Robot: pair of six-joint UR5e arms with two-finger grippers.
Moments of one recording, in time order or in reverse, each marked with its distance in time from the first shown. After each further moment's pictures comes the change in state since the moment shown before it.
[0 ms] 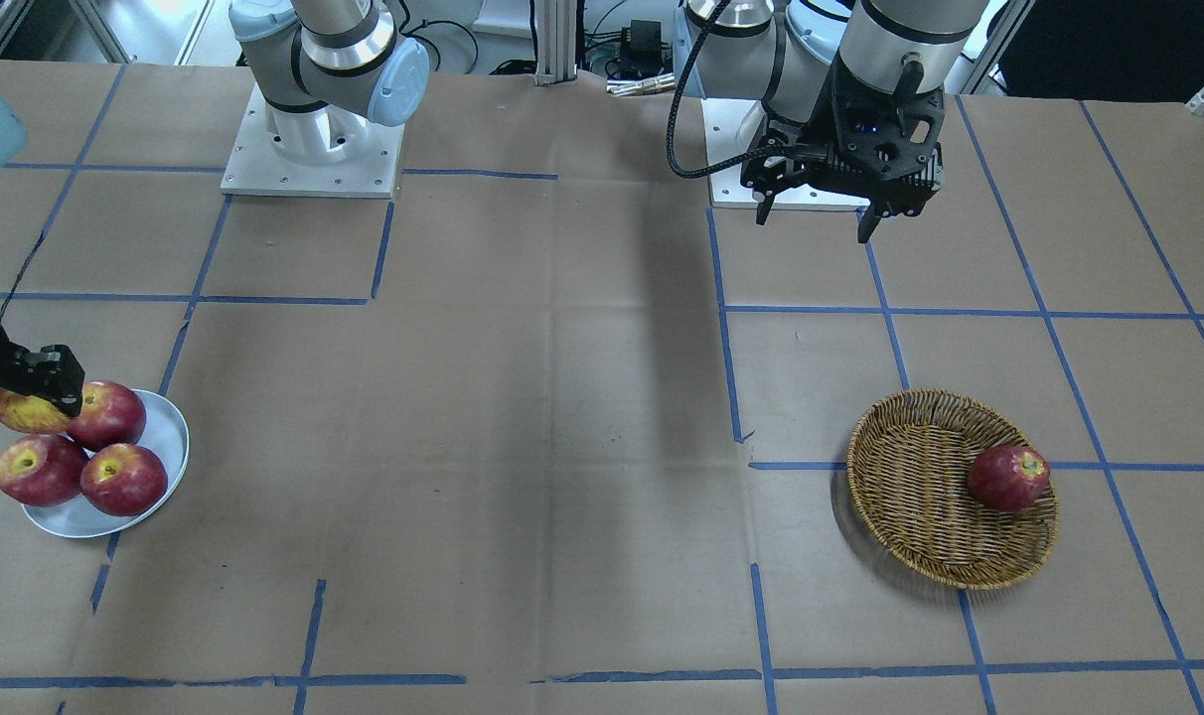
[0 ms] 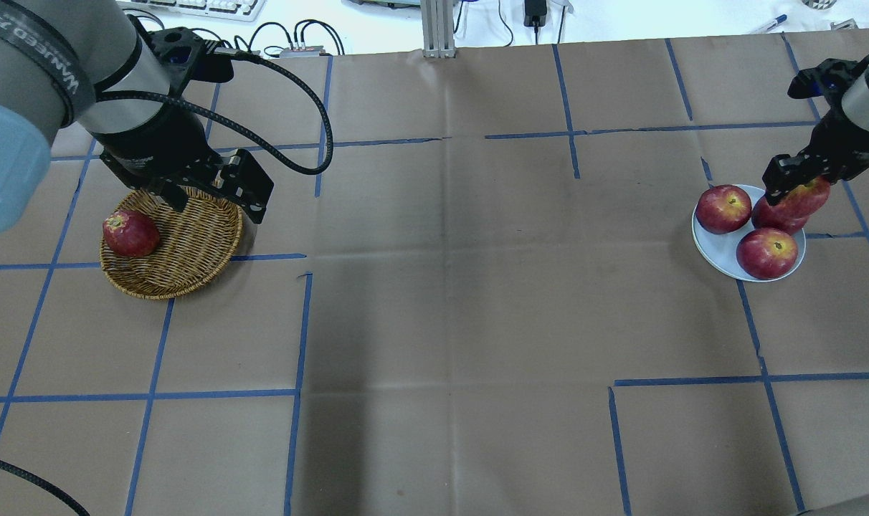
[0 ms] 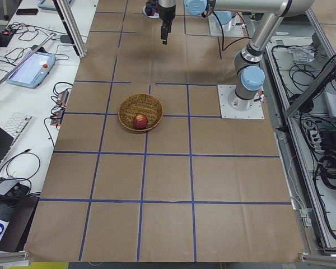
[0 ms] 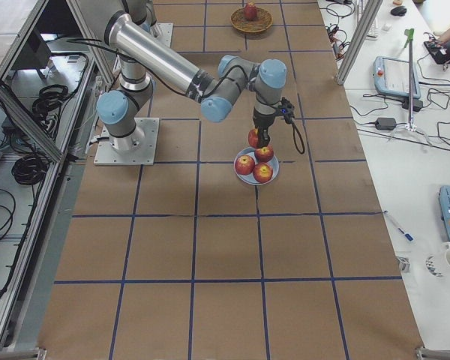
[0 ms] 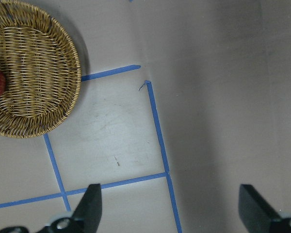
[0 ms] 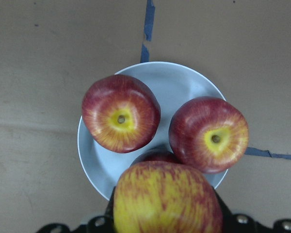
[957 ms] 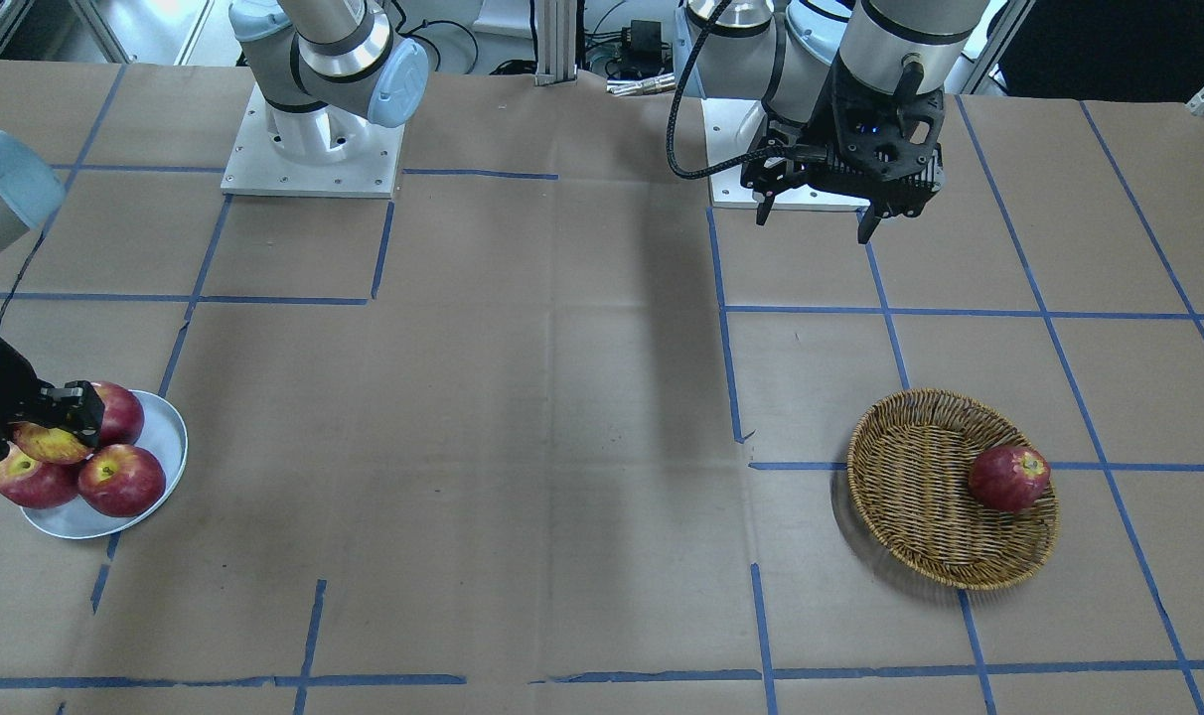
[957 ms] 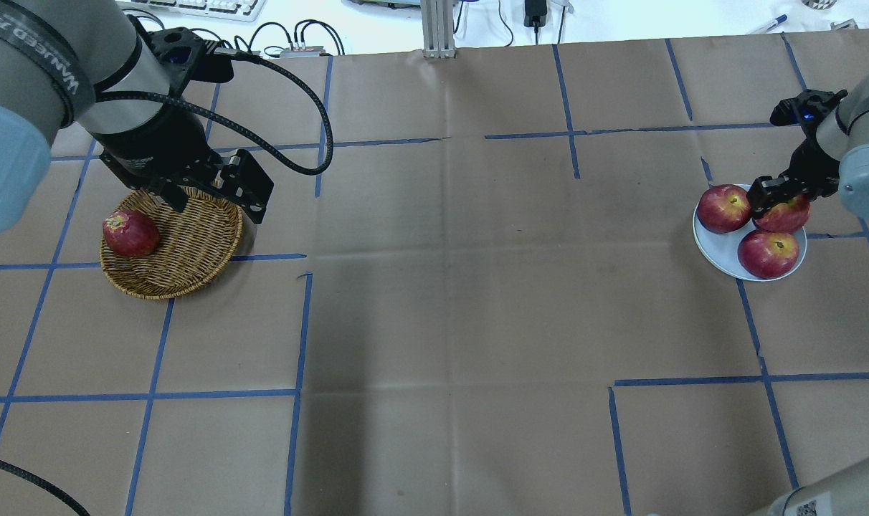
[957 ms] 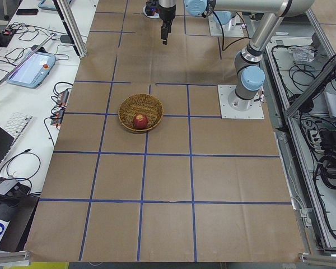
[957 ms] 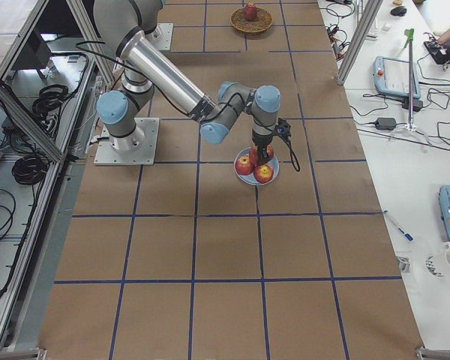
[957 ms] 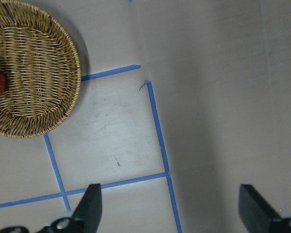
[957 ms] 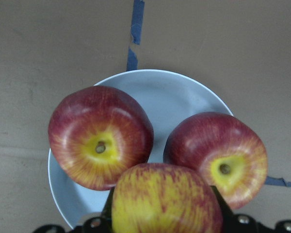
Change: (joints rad) left arm 0.000 0.000 0.000 0.000 0.000 0.000; right arm -0.006 0.071 0.043 -0.152 0.006 -0.004
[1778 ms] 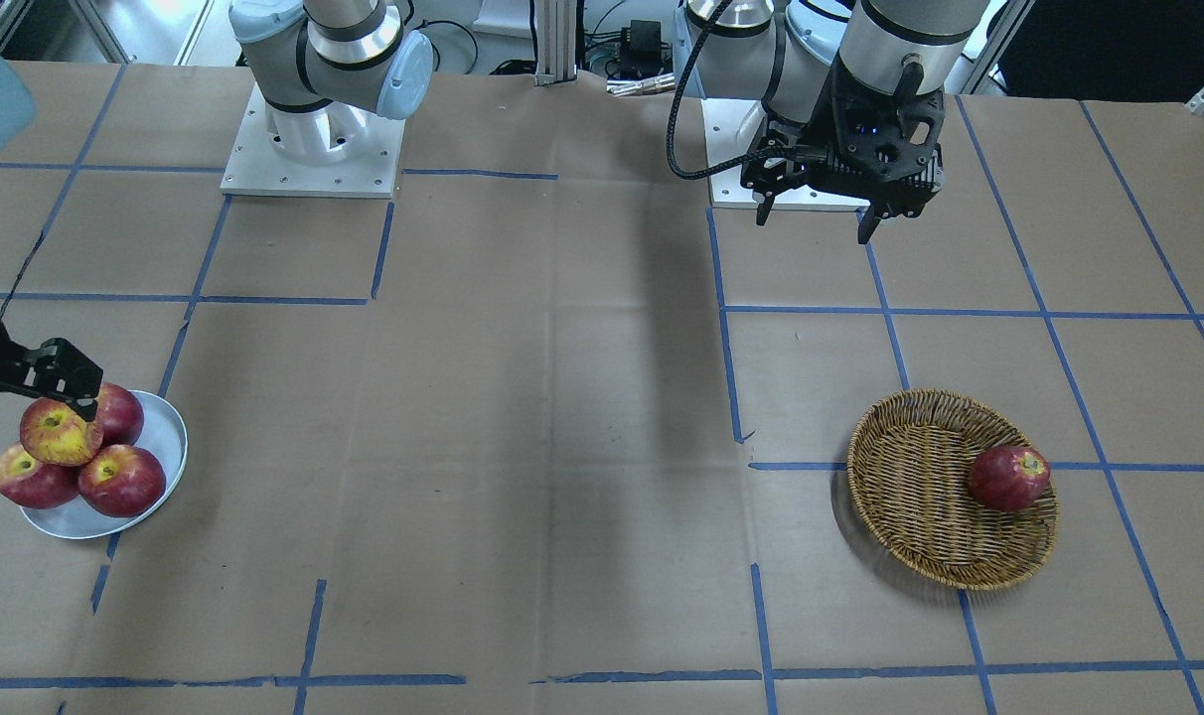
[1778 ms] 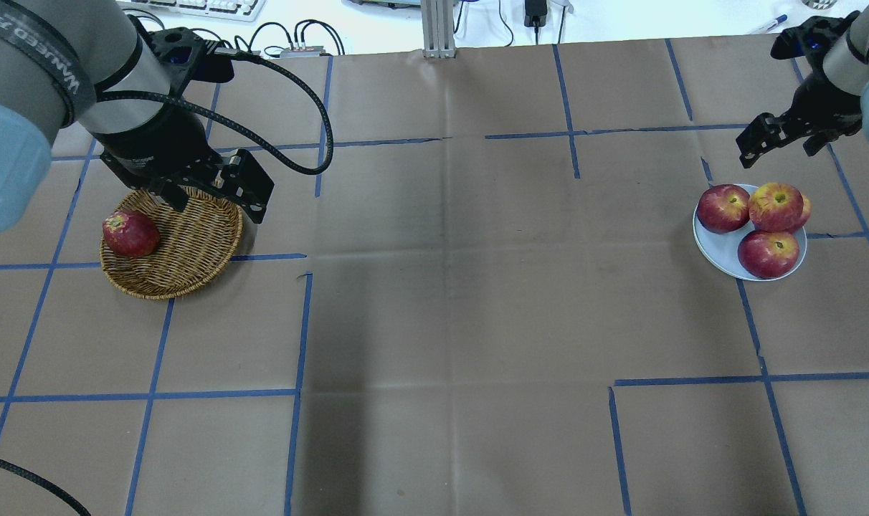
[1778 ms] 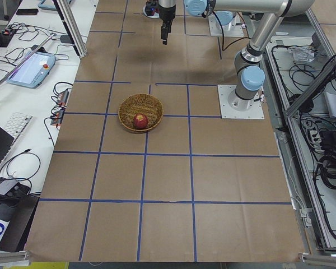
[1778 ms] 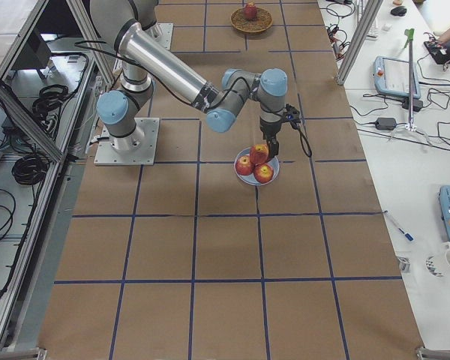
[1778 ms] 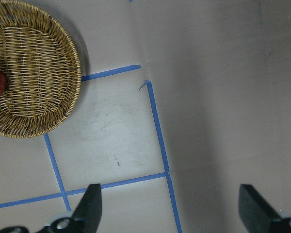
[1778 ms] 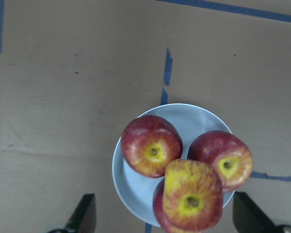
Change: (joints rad) left arm 0.000 0.000 0.000 0.000 0.000 0.000; right arm 0.120 -0.119 -0.166 0.275 -0.003 0.133
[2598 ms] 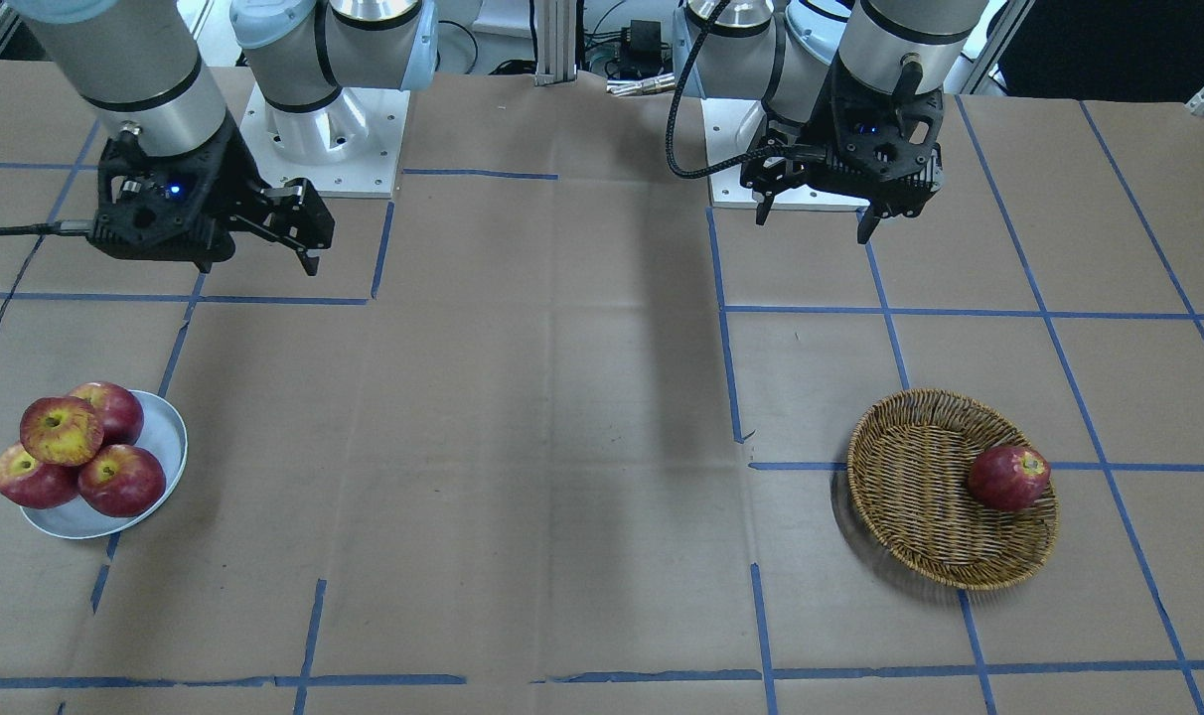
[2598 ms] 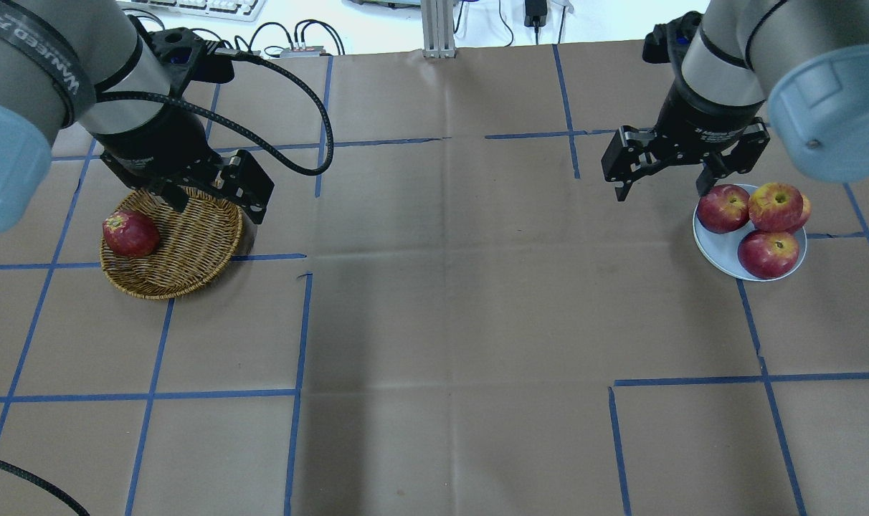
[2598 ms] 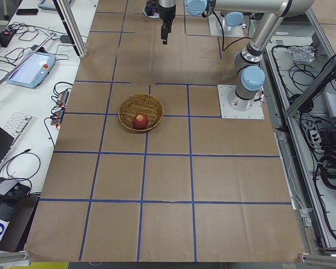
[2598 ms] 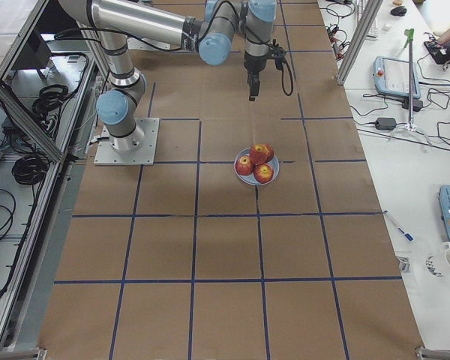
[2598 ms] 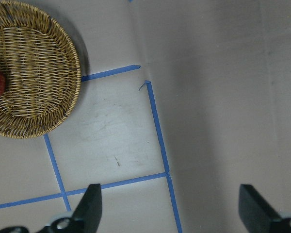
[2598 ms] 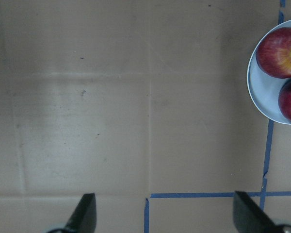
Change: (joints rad) left arm 0.000 0.000 -0.001 0.000 0.000 0.003; right arm 0.355 -0.211 -0.005 0.317 0.002 0.468
